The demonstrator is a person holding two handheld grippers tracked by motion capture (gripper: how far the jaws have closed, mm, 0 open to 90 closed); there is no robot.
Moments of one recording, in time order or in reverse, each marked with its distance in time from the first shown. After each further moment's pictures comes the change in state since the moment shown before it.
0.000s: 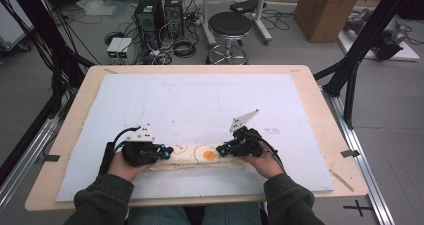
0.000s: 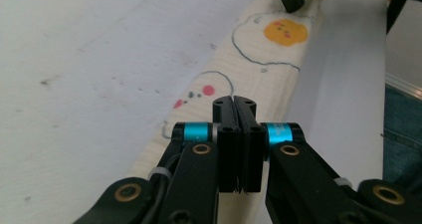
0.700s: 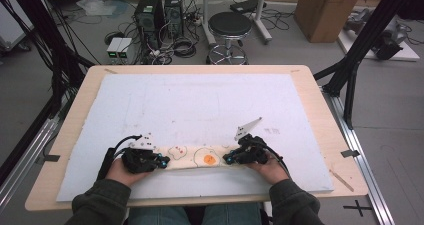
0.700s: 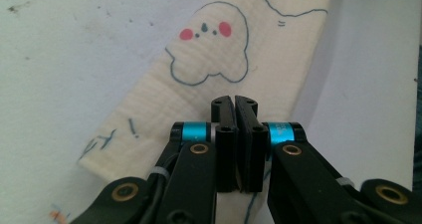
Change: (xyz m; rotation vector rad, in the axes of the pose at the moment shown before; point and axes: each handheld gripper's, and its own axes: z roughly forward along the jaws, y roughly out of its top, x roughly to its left) left arm 0.003 -0.029 0.000 0.084 0.032 -0.032; right arm -0.002 -0.032 -0.002 0.056 -0.007 0.047
